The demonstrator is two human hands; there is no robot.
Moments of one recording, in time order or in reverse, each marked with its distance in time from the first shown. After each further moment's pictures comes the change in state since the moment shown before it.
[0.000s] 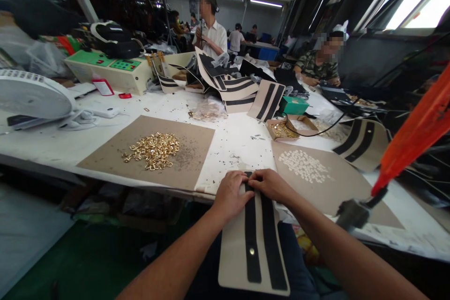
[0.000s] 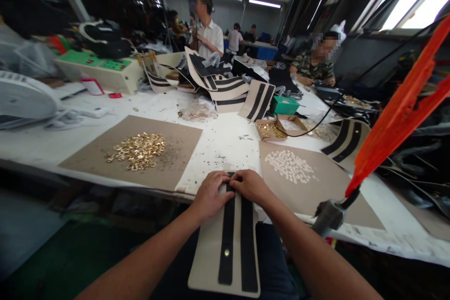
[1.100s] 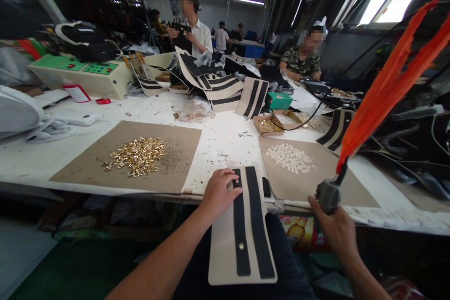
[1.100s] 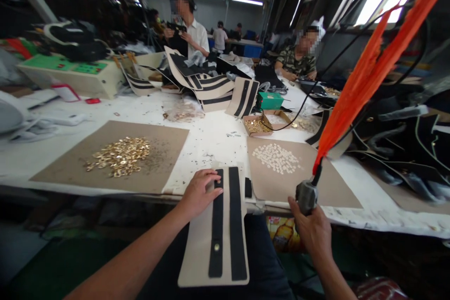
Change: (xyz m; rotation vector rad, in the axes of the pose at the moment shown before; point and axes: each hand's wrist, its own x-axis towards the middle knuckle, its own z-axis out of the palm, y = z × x) left_hand 0.007 0.005 -0.004 0.027 -0.052 0.005; right_hand -0.165 0.130 -0.020 -0.020 0.832 0.648
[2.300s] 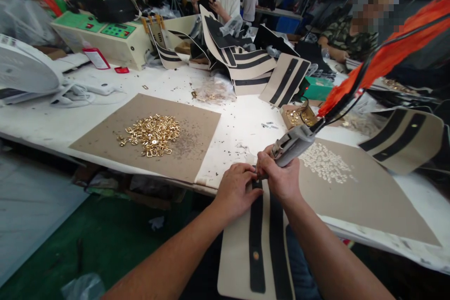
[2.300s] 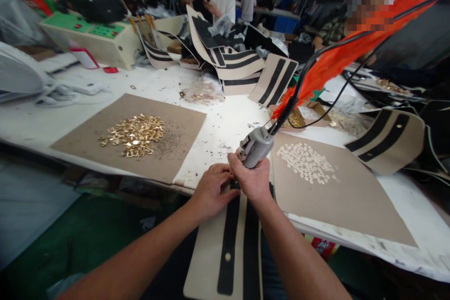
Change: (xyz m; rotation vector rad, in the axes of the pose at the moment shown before) left_hand 0.001 0.001 -0.002 -0.045 -0.040 -0.068; right_hand -0.029 -0.228 0.103 0.937 -0.516 -0.459
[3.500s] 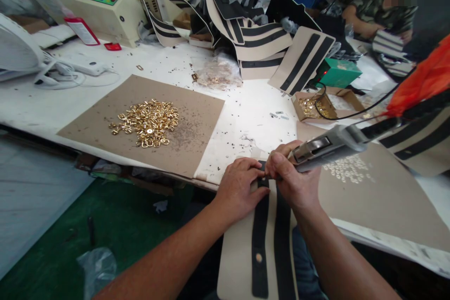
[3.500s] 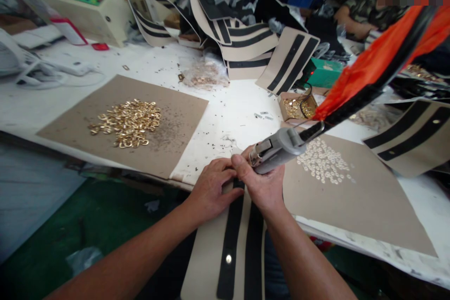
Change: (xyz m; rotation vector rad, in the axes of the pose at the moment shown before) left_hand 0.003 0.001 -0.004 -0.014 -0.043 -0.019; right_hand -0.001 0.008 -0.008 0.110 -0.058 -0.084
